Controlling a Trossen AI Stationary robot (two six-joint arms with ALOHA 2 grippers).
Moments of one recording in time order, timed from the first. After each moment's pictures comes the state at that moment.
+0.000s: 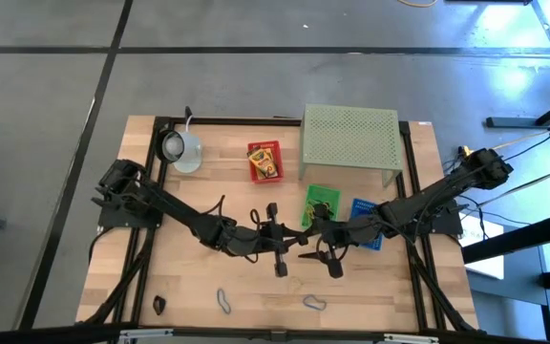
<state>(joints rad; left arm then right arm) -0.40 1.79 1.15 0.51 -0.61 -0.04 0.47 1.39 0.79 0.26 0.23 0.19</state>
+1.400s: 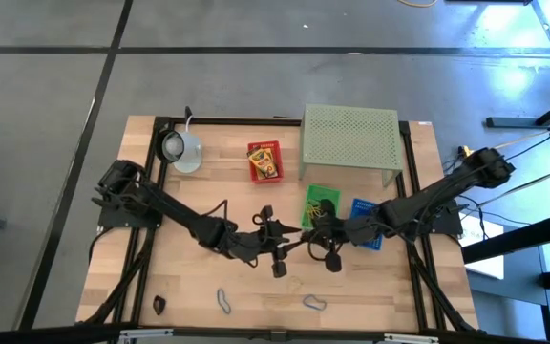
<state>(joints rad) -0.42 1.78 1.15 0.35 -0.66 -0.23 0.46 1.37 0.79 0.11 0.31 0.29</state>
